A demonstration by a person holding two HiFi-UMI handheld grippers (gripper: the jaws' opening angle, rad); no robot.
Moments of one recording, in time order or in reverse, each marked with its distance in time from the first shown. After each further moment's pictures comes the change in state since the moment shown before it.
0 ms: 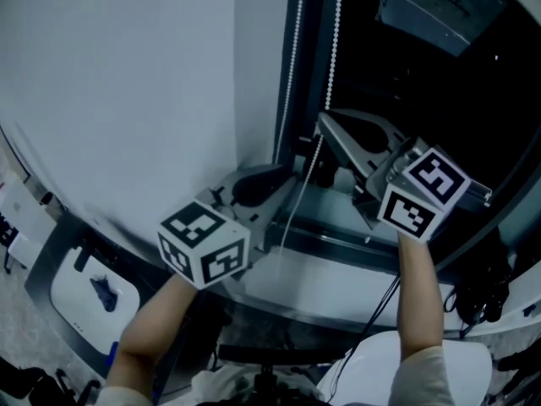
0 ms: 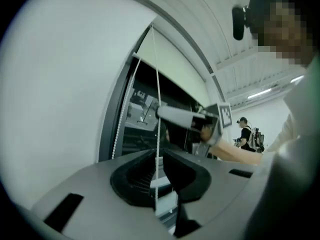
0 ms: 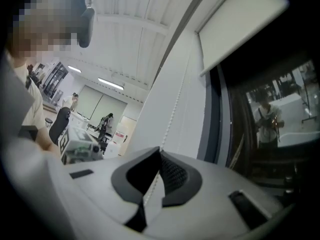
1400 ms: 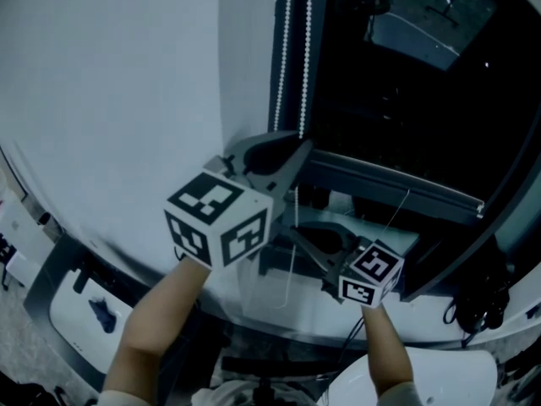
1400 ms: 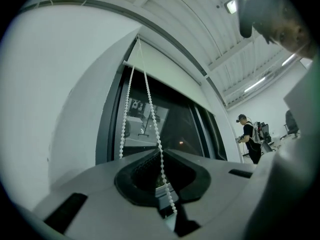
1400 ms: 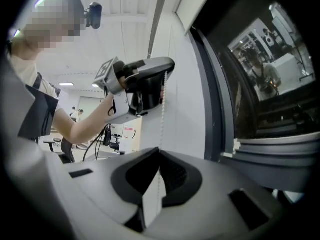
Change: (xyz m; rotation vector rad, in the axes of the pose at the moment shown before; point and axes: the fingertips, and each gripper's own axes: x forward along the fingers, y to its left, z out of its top) left arm 0.044 0.004 0.093 0.146 -0.115 0.036; right arm -0.028 0.069 -0.153 0.245 0.124 0.098
